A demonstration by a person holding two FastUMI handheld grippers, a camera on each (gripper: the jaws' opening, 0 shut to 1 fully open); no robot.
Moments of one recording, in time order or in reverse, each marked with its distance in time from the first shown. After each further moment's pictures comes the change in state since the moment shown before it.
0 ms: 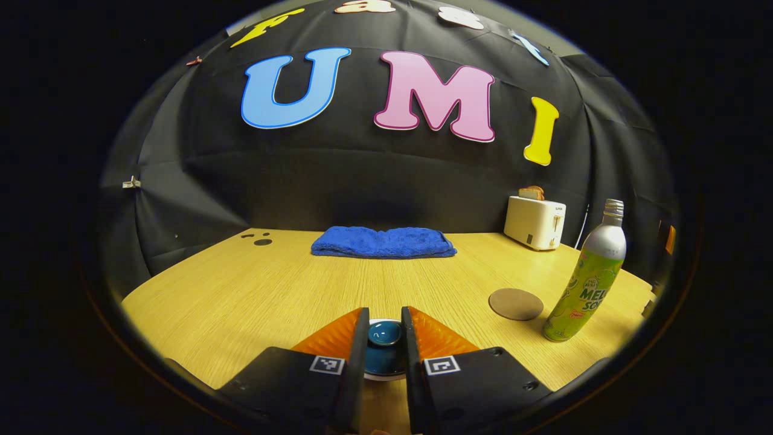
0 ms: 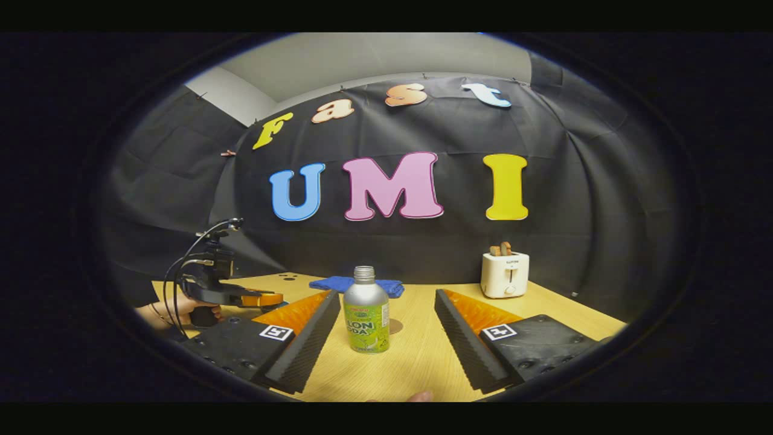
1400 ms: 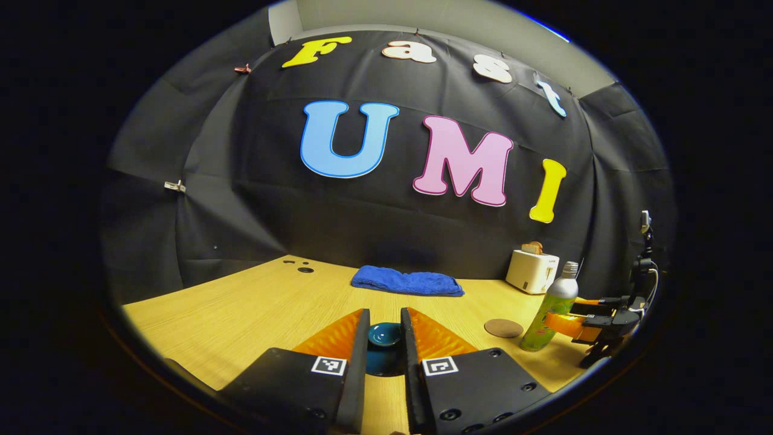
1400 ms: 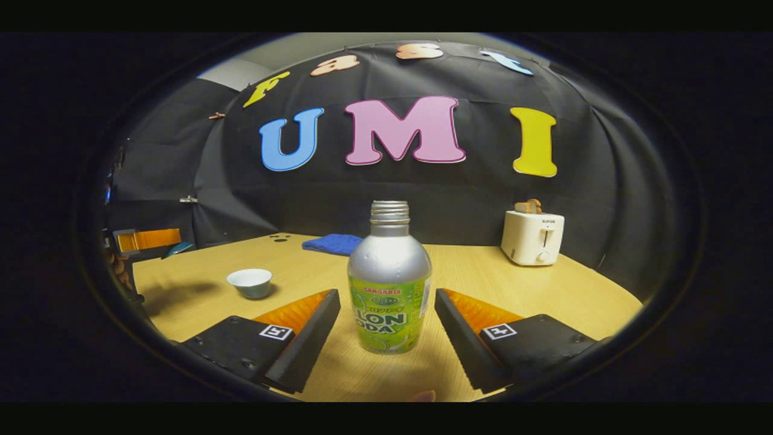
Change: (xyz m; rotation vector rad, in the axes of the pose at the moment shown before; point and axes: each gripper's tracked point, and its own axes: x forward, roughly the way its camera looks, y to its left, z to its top) left arm -0.127 0.059 0.047 -0.121 -0.217 0.053; right arm 0.089 0.030 -0.101 -0.025 0.268 -0.018
